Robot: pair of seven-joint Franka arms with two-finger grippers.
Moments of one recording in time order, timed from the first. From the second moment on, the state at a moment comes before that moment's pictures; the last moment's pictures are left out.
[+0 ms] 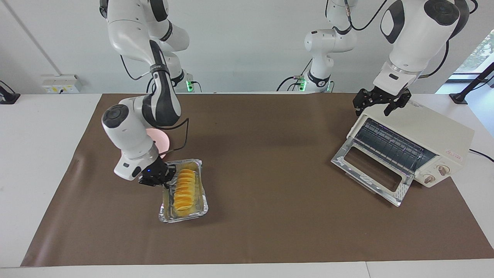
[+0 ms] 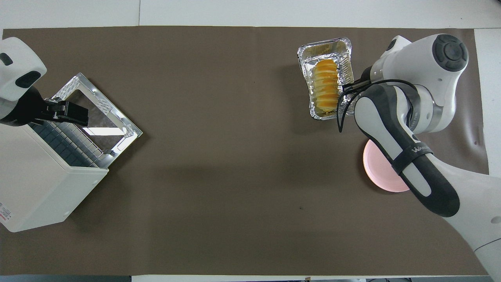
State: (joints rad) left arm -0.03 0.00 -0.11 -1.64 0.03 1.62 -0.04; right arm 0.06 0.41 0.10 -1.71 0.10 2.27 -0.17
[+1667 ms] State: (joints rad) left arm -0.03 0.00 -0.11 -1.64 0.03 1.62 -0.04; right arm 0.44 0.70 0.09 -1.40 0.10 2.29 0.38
